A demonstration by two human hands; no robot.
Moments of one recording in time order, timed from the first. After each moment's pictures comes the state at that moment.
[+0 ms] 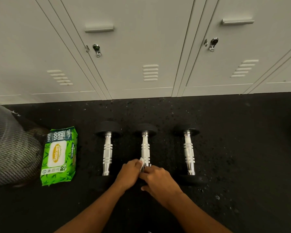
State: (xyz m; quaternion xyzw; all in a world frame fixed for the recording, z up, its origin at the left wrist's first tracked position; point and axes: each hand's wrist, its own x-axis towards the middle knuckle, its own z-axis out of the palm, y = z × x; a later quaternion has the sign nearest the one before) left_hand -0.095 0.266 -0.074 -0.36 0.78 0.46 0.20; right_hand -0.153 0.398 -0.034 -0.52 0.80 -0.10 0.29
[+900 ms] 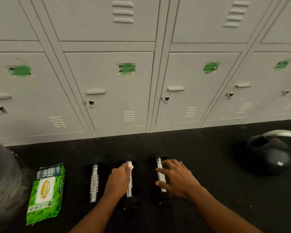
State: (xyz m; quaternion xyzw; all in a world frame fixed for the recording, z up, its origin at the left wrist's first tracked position) left_hand -0.121 0.287 0.050 -0.28 0.90 0.32 0.06; right_hand -0.215 0.496 0.096 -0.39 0.90 -0.02 0.21
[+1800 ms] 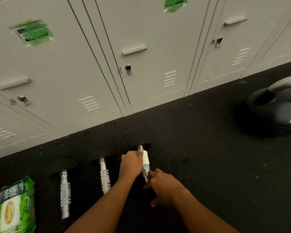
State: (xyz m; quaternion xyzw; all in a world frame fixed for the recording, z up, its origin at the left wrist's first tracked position) left_hand -0.250 0.385 -0.042 -0.33 0.87 0.33 0.15; right_hand -0.241 0.527 -0.013 -0.42 0.83 -0.02 0.38
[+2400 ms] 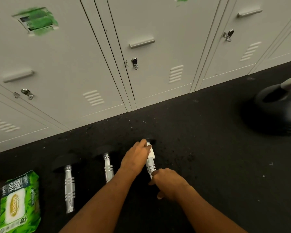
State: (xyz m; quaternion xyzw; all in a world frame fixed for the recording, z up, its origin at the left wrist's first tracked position) left_hand -0.258 0.366 -0.053 0.02 0.98 0.12 0.12; right_hand -0.246 0.516 -0.019 -0.42 0.81 0.00 0.41
